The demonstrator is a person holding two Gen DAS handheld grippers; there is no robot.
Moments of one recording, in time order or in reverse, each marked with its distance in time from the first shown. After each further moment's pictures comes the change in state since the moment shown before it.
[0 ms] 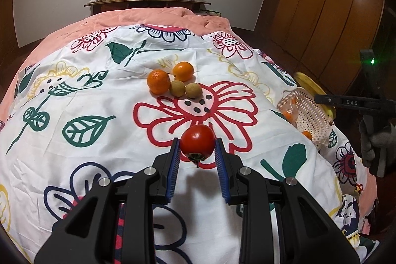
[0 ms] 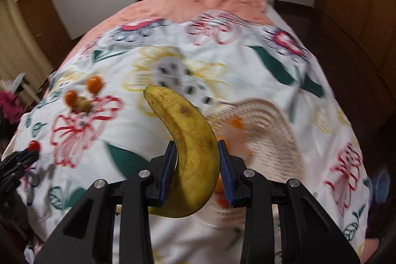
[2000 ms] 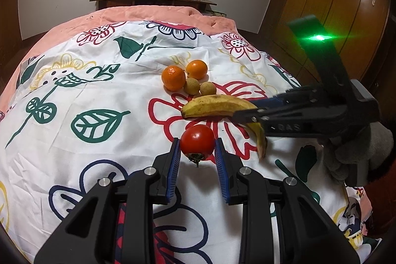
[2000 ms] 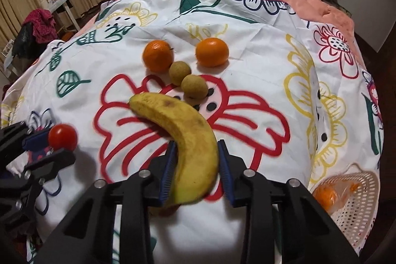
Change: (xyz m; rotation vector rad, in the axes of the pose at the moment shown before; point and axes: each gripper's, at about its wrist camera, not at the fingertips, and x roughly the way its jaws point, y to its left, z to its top) left arm 0.003 0.024 -0.004 -0.048 0.000 0.007; right arm 0.074 0.210 0.011 -0.437 0.183 0.185
